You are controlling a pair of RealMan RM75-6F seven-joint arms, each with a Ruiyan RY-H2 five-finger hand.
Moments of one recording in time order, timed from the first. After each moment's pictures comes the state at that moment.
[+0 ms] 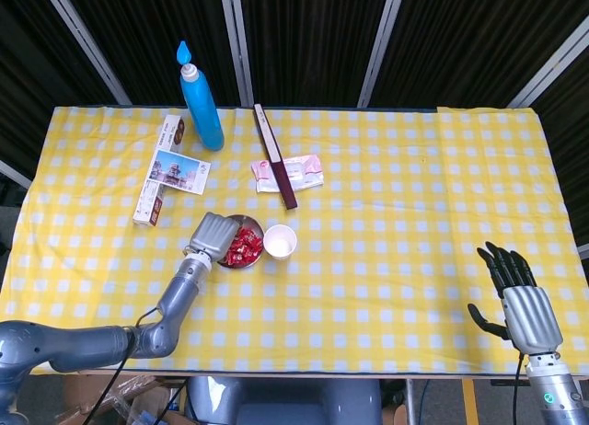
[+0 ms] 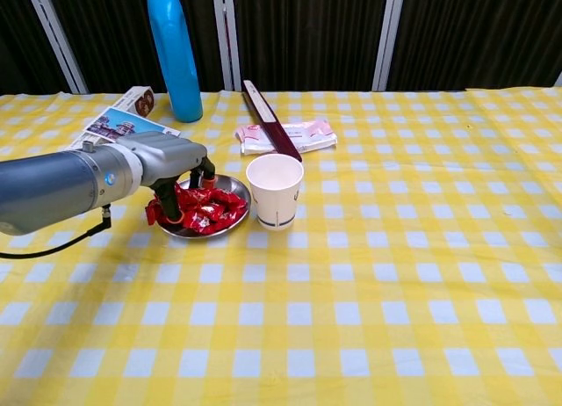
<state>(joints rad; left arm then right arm) -0.99 -1.70 -0.14 -1.35 0.60 0.92 0.85 0.12 -1.13 0.03 -1.64 -1.57 1.45 0.11</state>
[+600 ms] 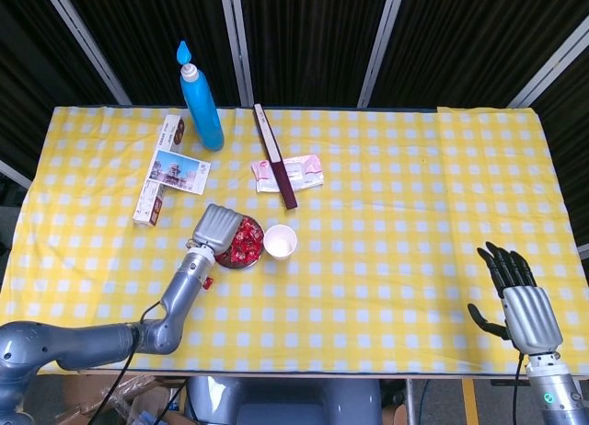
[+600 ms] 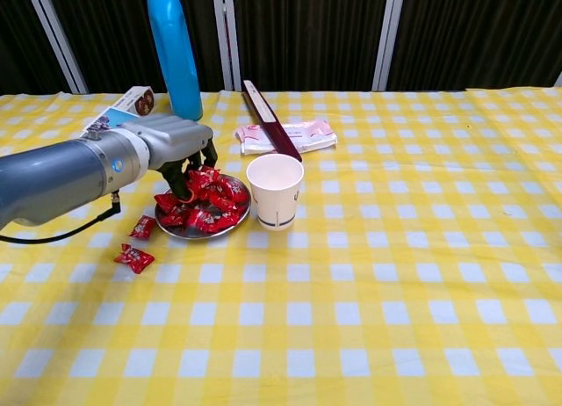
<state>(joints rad) -0.99 -1.72 -0.17 -1.31 0.70 0.96 0.78 0.11 -1.13 0.03 -1.64 -1.57 1.46 0.11</state>
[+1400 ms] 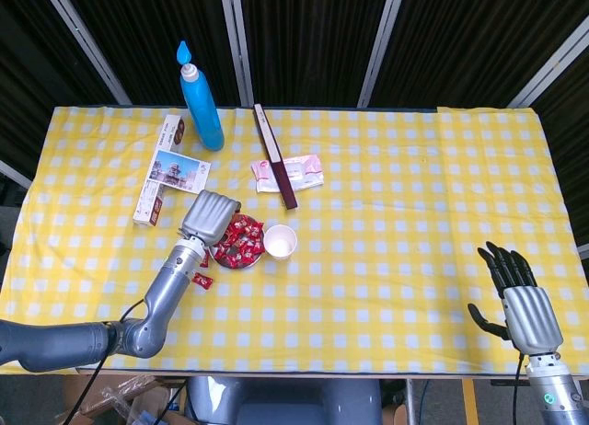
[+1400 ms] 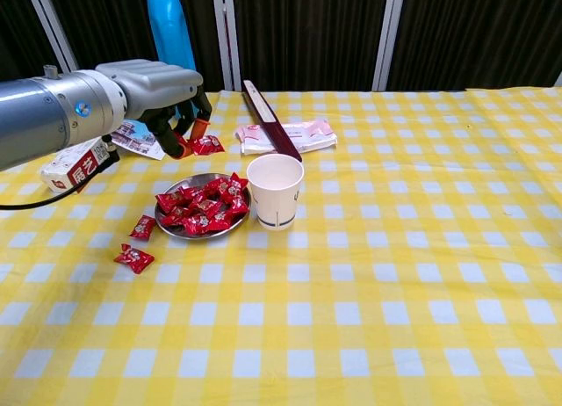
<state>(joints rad) -0.99 -1.55 -0.20 -1.55 0.72 1.04 0.79 0.11 -1.13 0.03 -1.64 -1.57 1.46 0.11</state>
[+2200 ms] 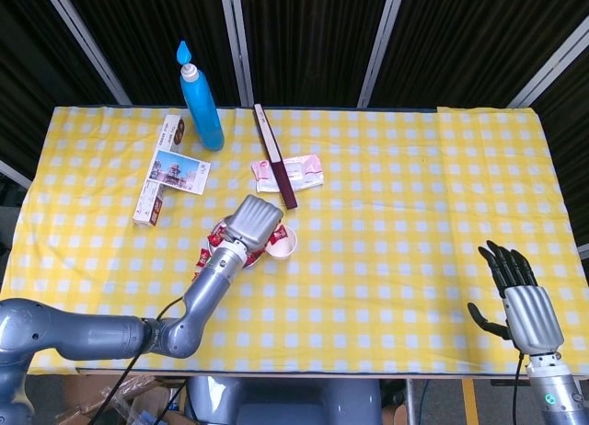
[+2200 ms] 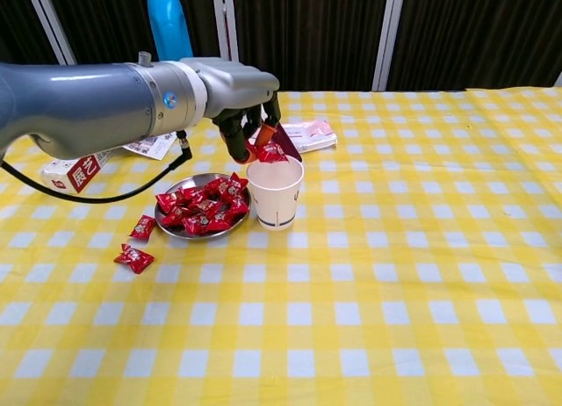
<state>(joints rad) -1.17 -1.62 -0.25 -1.58 0.52 1.01 0.98 0.11 -1.13 0.04 -1.65 -1.58 1.47 0.14</state>
